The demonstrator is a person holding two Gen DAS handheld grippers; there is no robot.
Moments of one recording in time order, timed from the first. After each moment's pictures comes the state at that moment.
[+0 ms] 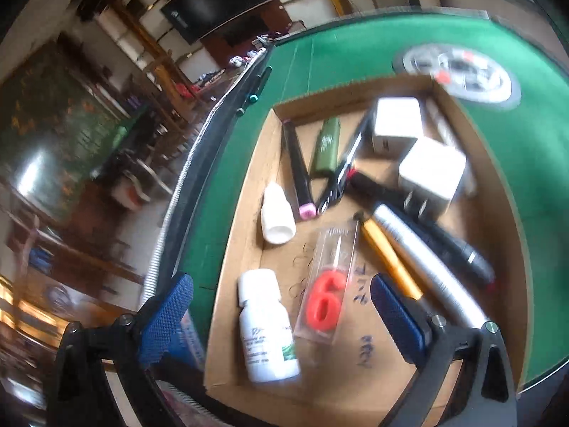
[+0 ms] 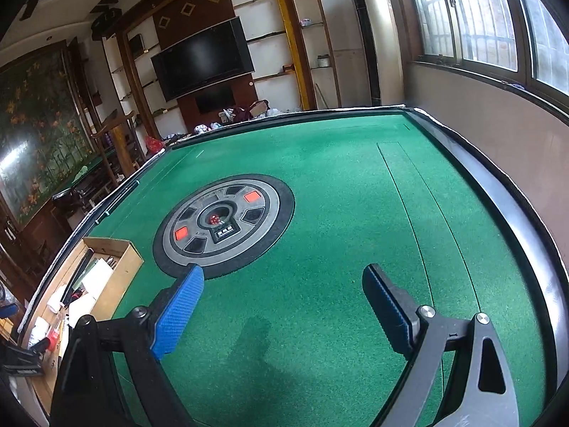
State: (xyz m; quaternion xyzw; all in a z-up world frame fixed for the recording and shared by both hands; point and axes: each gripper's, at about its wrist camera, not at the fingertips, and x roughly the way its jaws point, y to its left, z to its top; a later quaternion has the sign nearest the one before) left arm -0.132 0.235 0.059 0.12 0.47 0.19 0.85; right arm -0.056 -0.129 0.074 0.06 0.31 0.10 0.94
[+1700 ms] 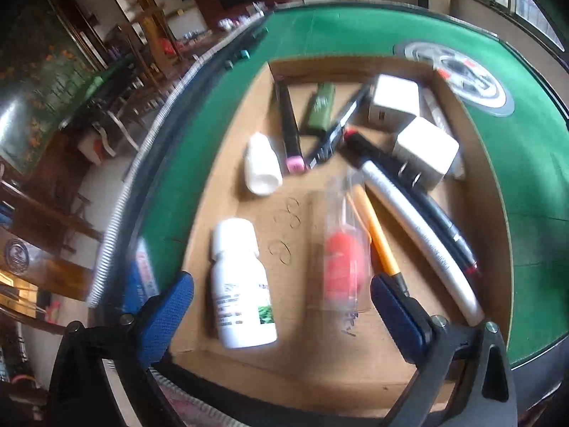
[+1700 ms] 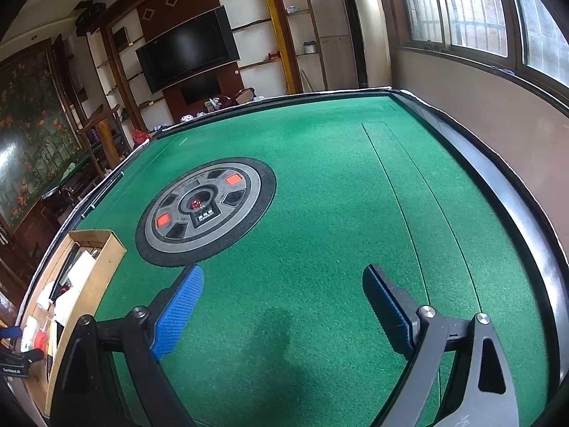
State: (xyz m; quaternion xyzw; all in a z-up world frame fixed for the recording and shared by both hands) left arm -0.124 0.256 0.045 0.04 0.51 0.16 0.84; right arm -0.056 -0.132 0.059 0.06 0.34 0.08 0.94
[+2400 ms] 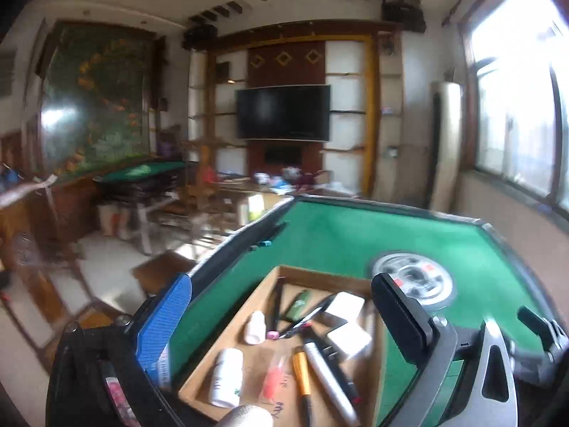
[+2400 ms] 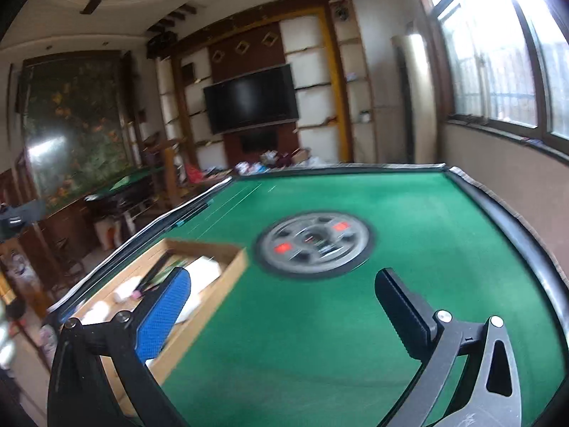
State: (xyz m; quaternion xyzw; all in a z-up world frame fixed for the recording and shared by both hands) left arm -0.210 0.222 0.176 -0.04 0.17 0.22 0.96; right arm -0.187 -0.023 0.099 0.02 0.21 0.18 0.96
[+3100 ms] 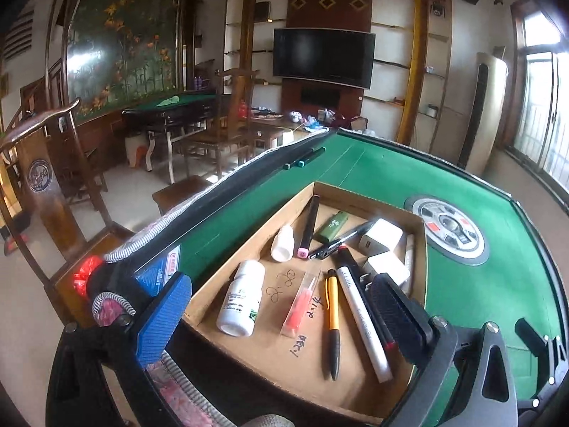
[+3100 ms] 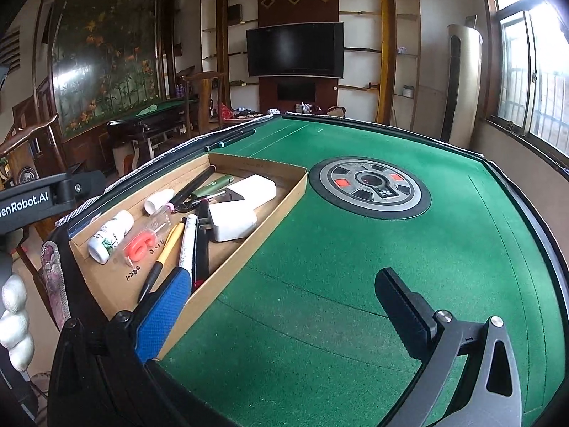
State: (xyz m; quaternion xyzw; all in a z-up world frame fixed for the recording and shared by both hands) left arm -0.202 0.236 0.094 -0.11 0.29 0.26 0.92; right arm -0.213 0.047 0.056 -0.09 0.27 0.21 0.93
